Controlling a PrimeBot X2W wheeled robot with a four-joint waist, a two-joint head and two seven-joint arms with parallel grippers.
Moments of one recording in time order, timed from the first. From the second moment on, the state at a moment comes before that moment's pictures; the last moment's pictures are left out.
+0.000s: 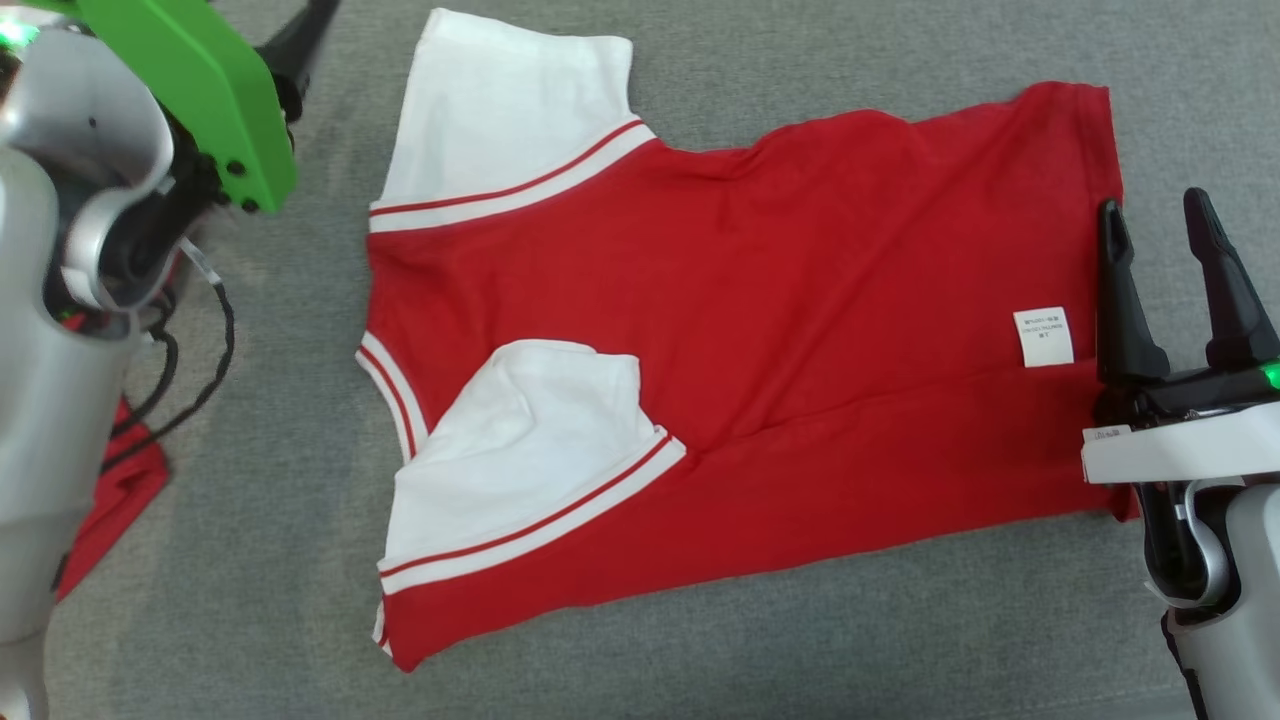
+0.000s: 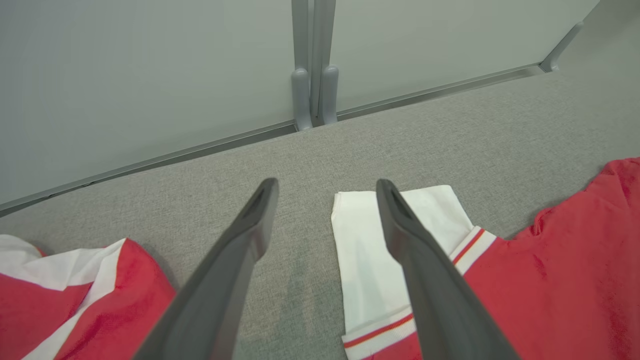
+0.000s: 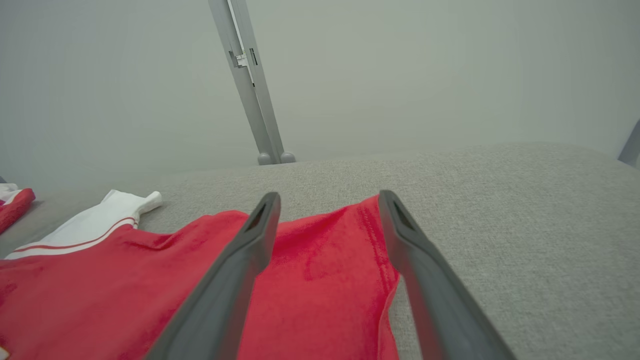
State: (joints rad) left arm -0.95 0.46 -0.43 0.14 -0.71 -0.01 0.59; right arm -0.24 -0.27 0.01 0.00 0.41 0.13 -0.26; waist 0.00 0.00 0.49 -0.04
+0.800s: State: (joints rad) left arm -1.10 0.52 -0.48 0.42 -0.69 -0.08 0.68; right arm -0.29 -0.18 0.03 0.02 0.43 0.13 -0.26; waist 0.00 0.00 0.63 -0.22
